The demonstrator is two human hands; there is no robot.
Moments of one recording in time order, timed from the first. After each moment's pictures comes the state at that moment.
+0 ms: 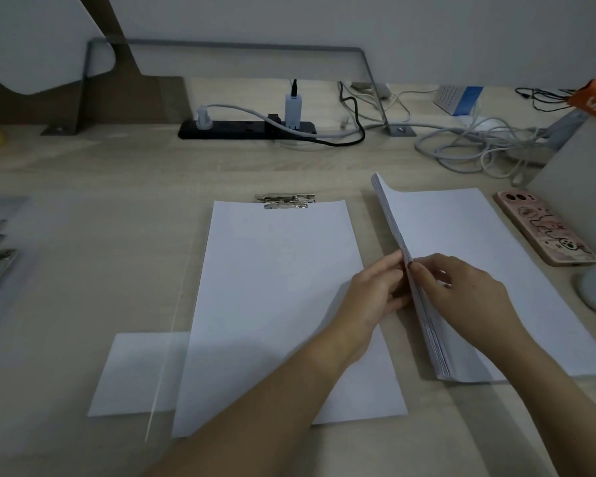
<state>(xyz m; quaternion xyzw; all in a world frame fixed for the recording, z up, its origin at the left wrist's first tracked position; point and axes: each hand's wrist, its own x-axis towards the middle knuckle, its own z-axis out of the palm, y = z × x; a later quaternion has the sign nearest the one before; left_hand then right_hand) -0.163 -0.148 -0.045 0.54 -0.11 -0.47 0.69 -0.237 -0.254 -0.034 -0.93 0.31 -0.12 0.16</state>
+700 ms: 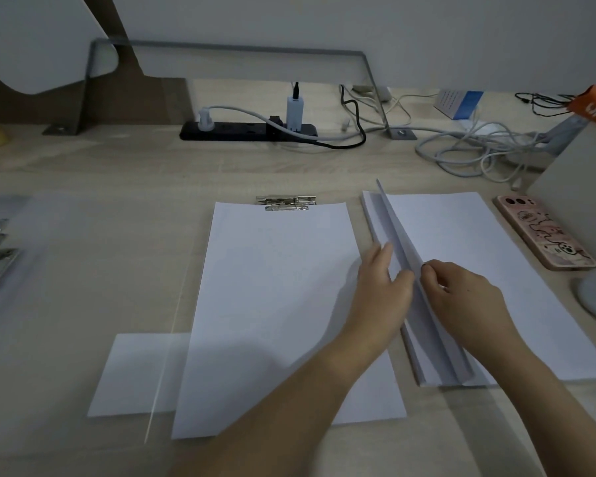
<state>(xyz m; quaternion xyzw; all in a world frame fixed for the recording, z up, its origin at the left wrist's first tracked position) -0.172 -0.149 -0.025 0.68 -0.20 -0.35 0.61 -0.237 -0.244 -0.028 -0.92 0.33 -0.11 0.16</state>
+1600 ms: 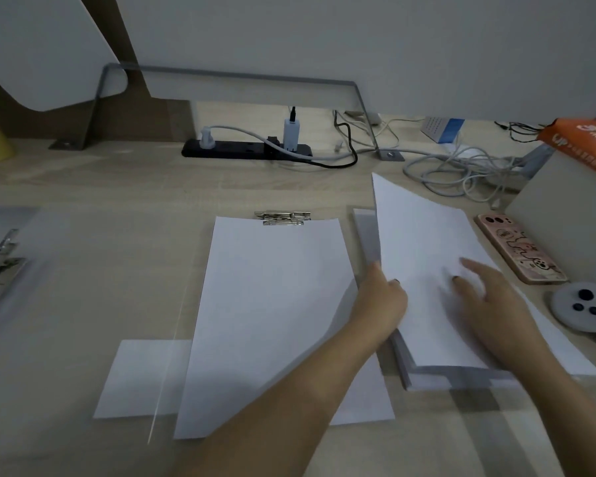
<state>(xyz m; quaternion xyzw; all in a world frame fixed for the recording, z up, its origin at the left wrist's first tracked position) -0.173 -0.160 -0.013 0.75 -0.20 -0.34 0.54 -0.268 -0.265 -0.008 -0.86 0.40 -0.14 0.27</state>
